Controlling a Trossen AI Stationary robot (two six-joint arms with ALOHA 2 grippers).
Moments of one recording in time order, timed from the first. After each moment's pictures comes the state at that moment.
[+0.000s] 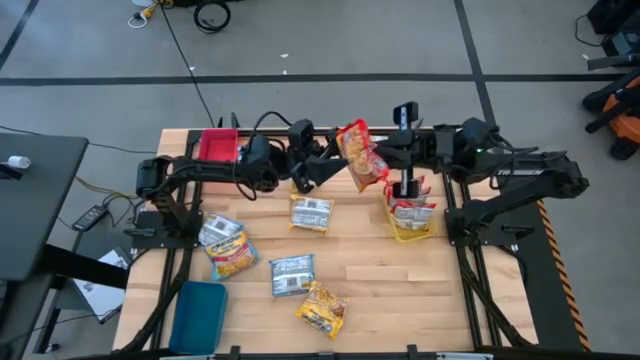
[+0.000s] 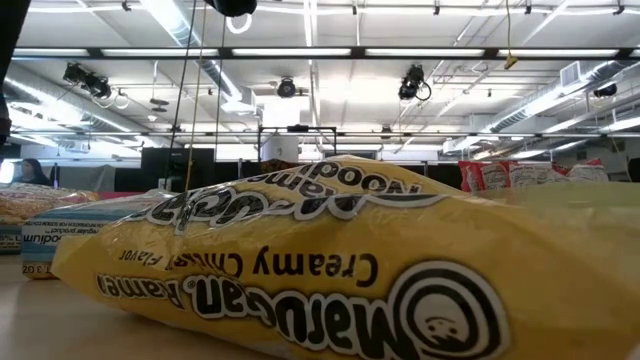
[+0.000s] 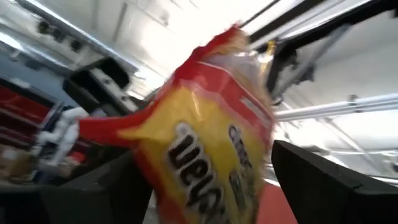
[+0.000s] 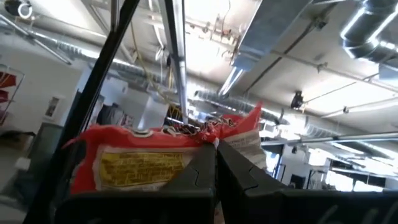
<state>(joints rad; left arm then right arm) 0.12 1.75 1.34 1.17 0.26 -0.72 -0.05 1.12 1.10 0.57 -0.18 -0.29</state>
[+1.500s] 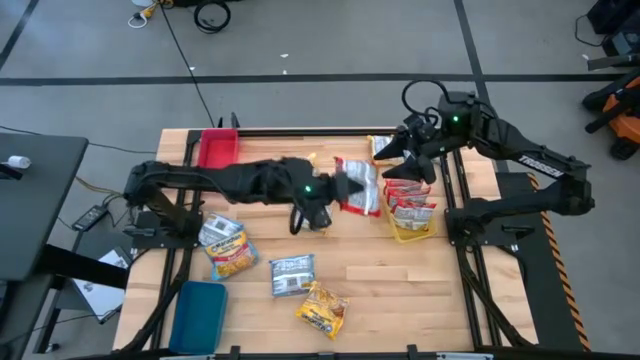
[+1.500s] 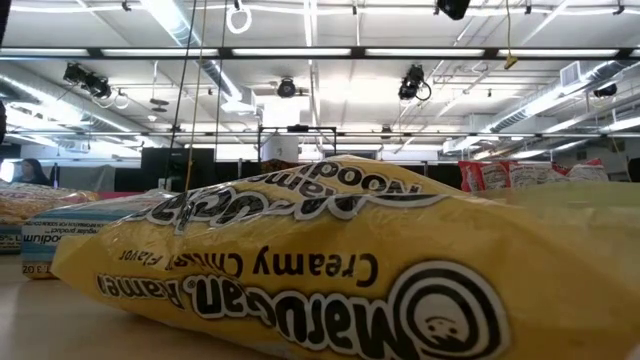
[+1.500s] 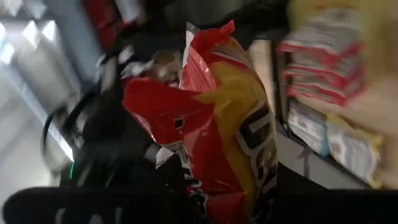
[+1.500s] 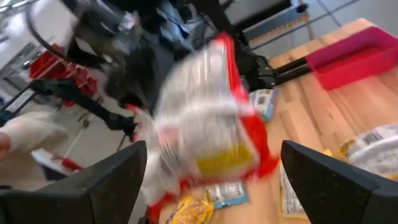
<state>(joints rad) -0.10 1.68 1.70 -0.28 -0.27 1.83 -0.40 1.03 1.24 -0.52 -0.66 0.35</state>
